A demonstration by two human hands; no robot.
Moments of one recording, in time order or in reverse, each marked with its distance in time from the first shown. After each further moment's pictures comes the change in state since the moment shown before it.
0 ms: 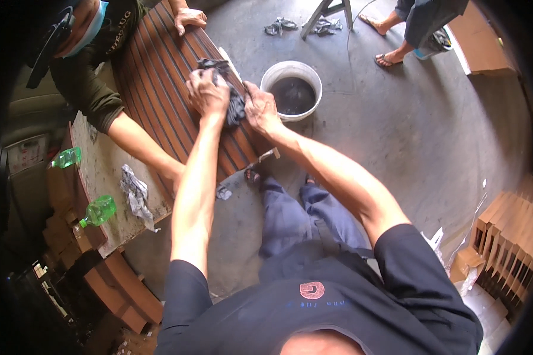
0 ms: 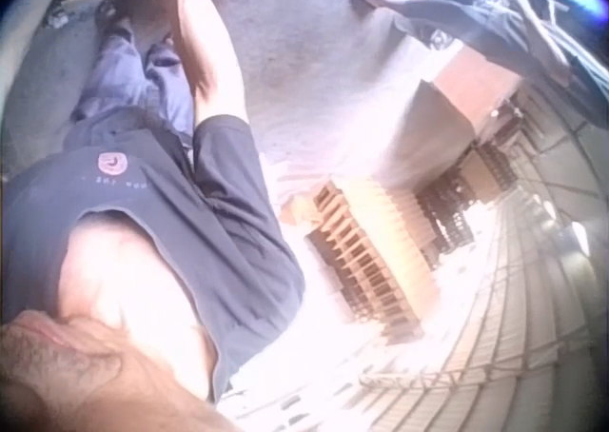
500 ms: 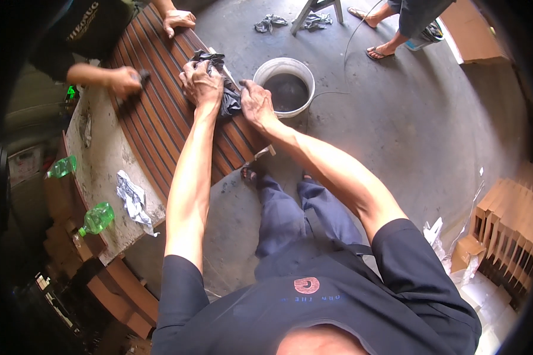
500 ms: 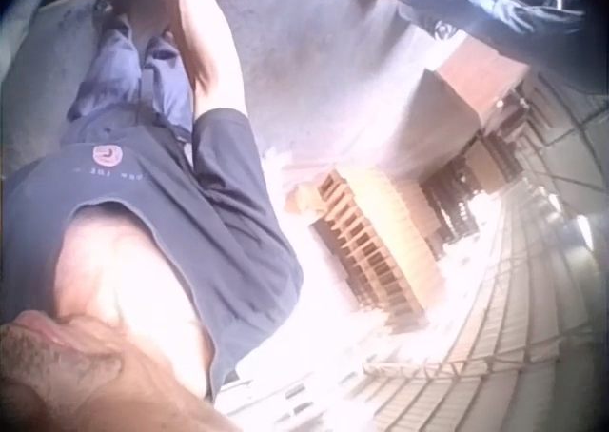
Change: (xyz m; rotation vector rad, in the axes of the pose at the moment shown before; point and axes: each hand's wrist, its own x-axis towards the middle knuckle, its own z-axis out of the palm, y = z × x) left_hand 0.018 0.027 0.006 -0.042 -0.067 -0.016; right_hand 0.005 0.003 -0.016 -0.126 0.049 0.026
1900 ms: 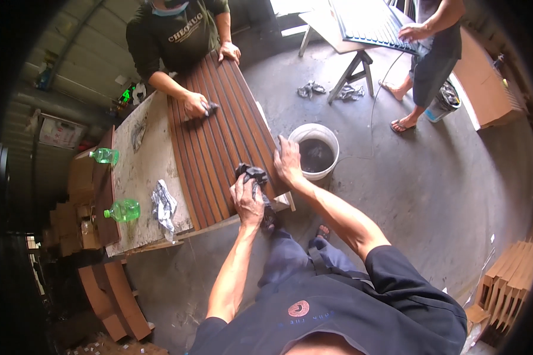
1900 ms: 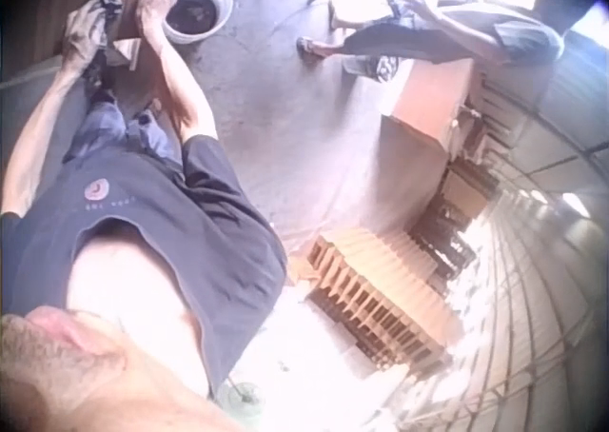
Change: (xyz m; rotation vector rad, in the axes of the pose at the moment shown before) left_hand -0.197 0.000 -0.066 -0.199 0.108 -0.025; right_hand -0.013 0.037 -0.004 -0.138 0.093 -0.250
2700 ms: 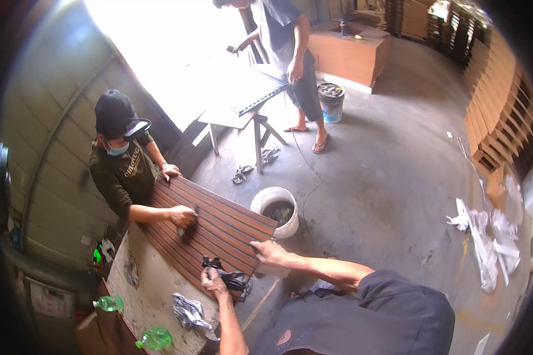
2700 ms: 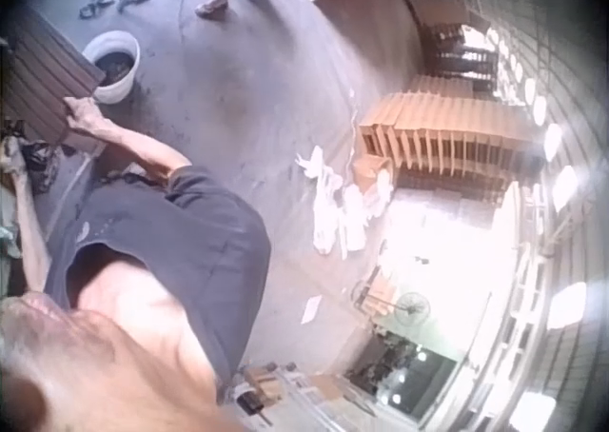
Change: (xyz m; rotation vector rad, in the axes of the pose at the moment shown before) left_hand 0.043 -0.225 -0.064 -0.572 0.047 -0.208; right_hand -0.138 -0.149 0.005 0.013 -0.191 0.160
